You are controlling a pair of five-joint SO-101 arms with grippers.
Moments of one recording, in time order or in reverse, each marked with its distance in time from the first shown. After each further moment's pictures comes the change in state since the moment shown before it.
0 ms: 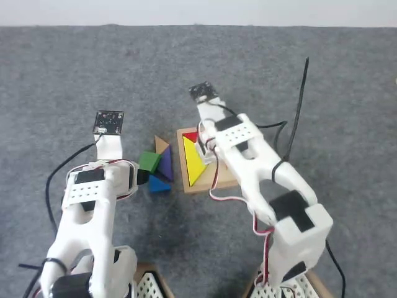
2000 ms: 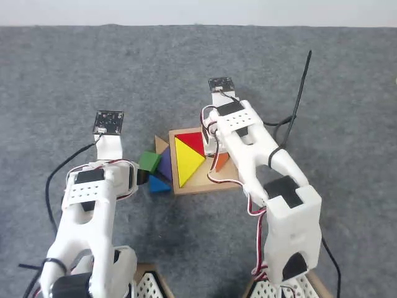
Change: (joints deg) left arm 0.0 0.0 0.0 0.0 0.0; right arm 2.9 9.9 -13.1 9.8 -14.9
